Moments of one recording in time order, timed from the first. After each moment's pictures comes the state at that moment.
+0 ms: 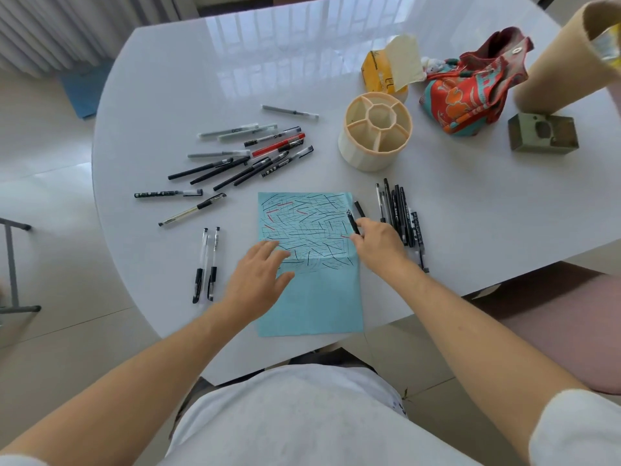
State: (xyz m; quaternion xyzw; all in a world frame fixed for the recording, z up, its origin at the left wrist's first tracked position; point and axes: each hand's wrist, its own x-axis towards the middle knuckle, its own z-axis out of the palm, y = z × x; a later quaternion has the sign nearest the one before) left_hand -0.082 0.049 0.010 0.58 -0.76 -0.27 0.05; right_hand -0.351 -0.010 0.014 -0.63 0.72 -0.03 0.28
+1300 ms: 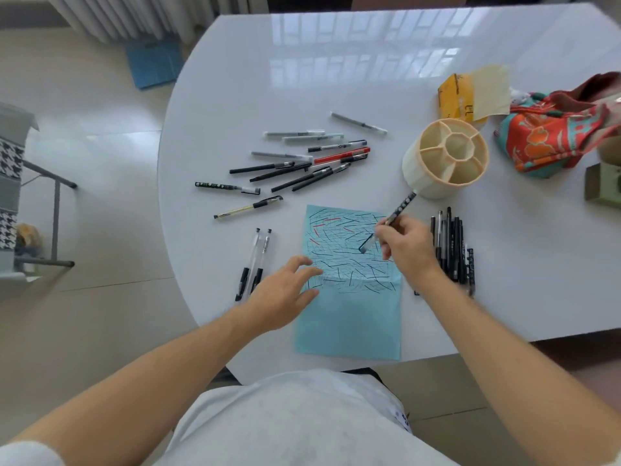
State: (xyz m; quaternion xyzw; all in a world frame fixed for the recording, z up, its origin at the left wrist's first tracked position) left_hand -0.036 0.050 0.012 0.56 -0.73 -0.39 0.04; right_hand -0.285 -0.049 0.049 -0.45 0.67 -0.29 0.52
